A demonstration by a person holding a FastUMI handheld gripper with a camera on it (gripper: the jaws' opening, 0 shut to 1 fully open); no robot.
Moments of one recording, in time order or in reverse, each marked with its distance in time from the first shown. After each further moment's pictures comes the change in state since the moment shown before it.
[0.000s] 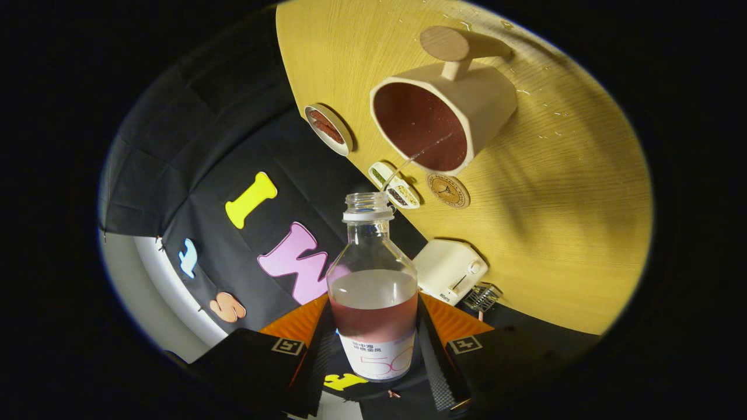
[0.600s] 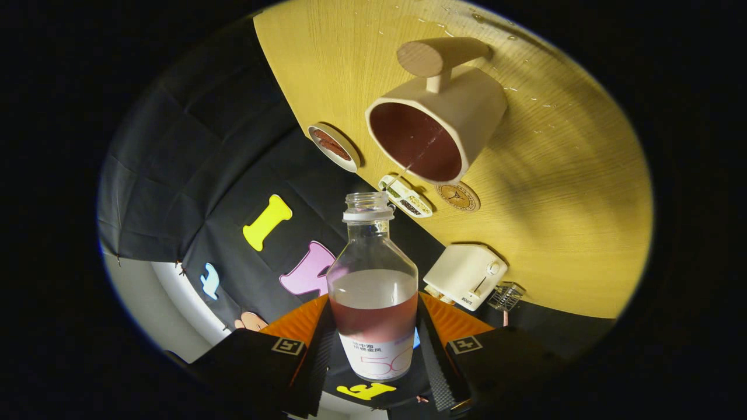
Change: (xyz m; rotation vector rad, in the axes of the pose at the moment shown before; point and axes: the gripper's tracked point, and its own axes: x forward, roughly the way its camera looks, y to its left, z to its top) arm -0.008 0.012 0.004 0.102 -0.061 0.068
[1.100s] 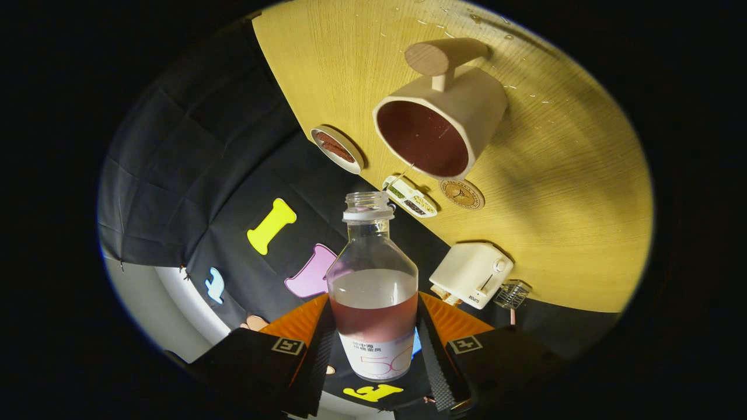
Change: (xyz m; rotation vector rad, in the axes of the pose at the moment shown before) arm 0.001 0.007 -0.005 0.019 -0.016 0.011
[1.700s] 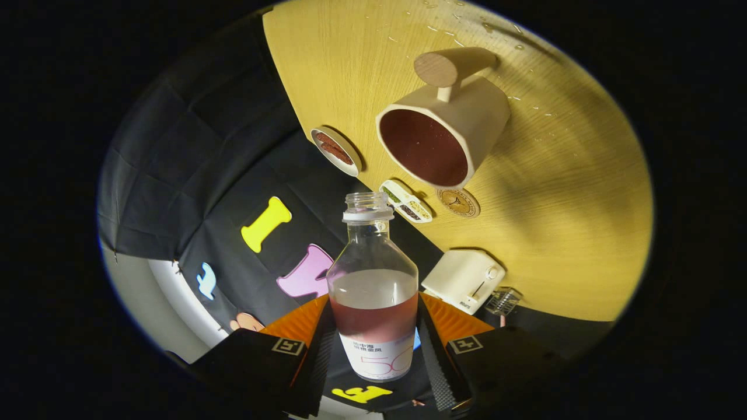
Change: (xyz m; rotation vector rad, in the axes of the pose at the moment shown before) arm 0.000 -0.015 0.005 -0.112 -0.006 -0.053
